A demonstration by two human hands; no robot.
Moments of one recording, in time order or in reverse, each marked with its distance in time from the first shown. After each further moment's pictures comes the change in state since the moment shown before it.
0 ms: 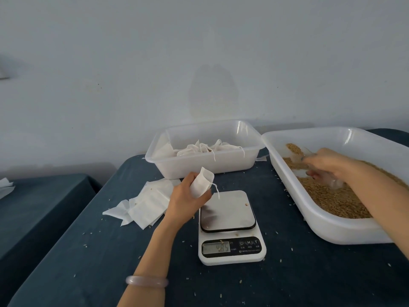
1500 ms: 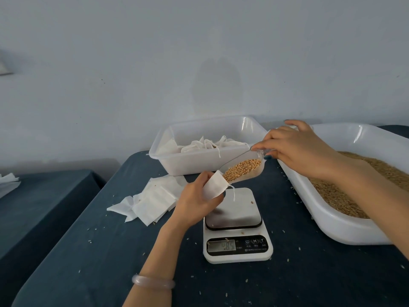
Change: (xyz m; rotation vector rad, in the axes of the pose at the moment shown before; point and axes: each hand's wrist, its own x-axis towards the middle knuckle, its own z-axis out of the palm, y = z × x) left_hand -0.008 0.011 0.003 0.070 -0.122 0.119; right_hand -0.065 -0.048 0.033 -0.845 0.194 -1.155
